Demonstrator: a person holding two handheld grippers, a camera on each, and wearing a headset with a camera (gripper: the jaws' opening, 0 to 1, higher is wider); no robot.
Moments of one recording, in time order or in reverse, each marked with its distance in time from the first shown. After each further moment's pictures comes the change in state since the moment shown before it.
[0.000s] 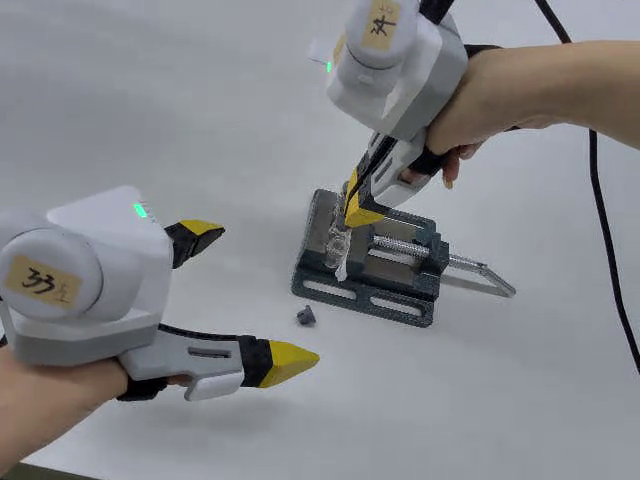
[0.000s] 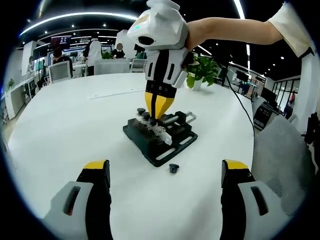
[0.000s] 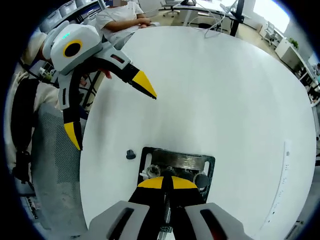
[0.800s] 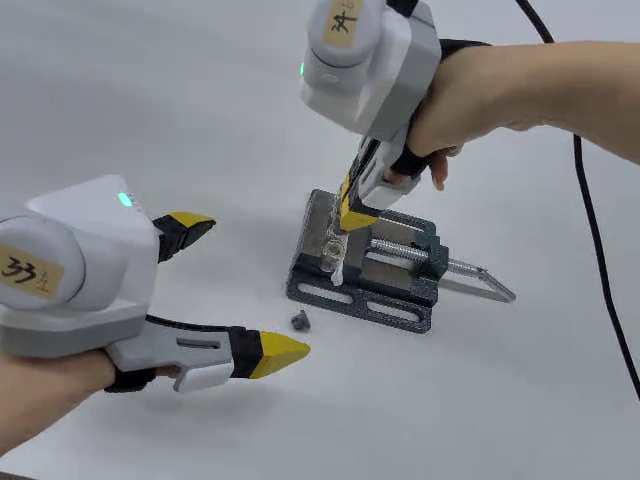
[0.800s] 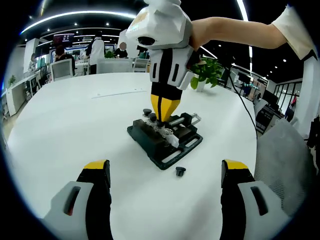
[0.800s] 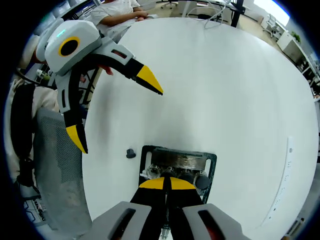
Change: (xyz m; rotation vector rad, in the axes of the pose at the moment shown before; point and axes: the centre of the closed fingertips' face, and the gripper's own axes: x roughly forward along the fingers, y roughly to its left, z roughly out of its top) left arm 0.006 0.010 0.000 -0.022 -0.004 0.011; right arm 0.006 -0.003 0.003 0.051 0.085 0.029
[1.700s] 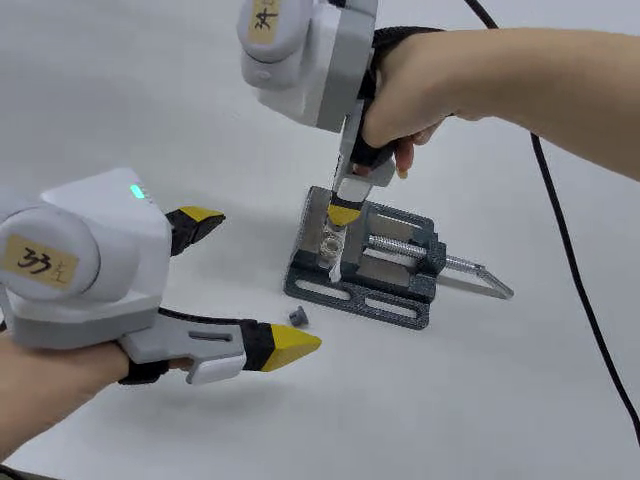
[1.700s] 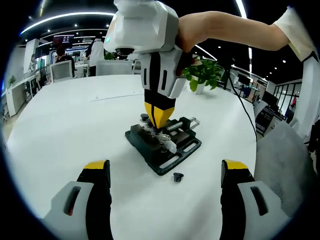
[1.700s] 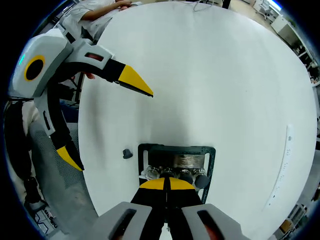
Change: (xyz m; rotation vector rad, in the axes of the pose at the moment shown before) left arm 0.005 -0.004 0.007 0.001 -0.016 -0.001; right arm 0.001 -0.001 -0.001 0.067 0.144 -0.038
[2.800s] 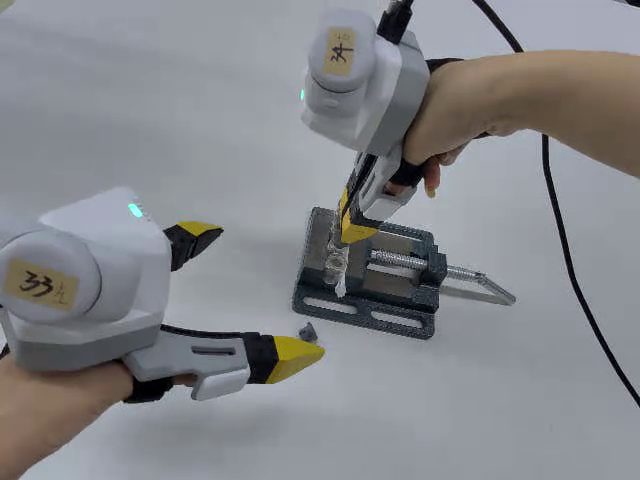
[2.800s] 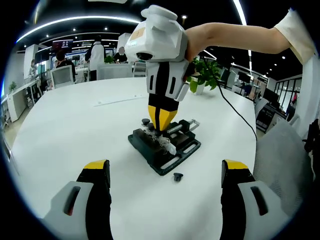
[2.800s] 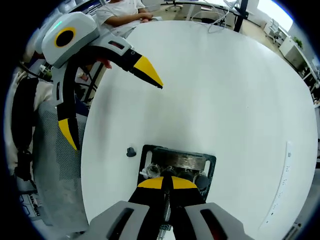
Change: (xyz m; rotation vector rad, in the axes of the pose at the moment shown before) left arm -0.015 0.004 0.005 0.033 -0.006 0.019; right arm -0.002 0.003 -0.002 -0.123 -0.185 0.027
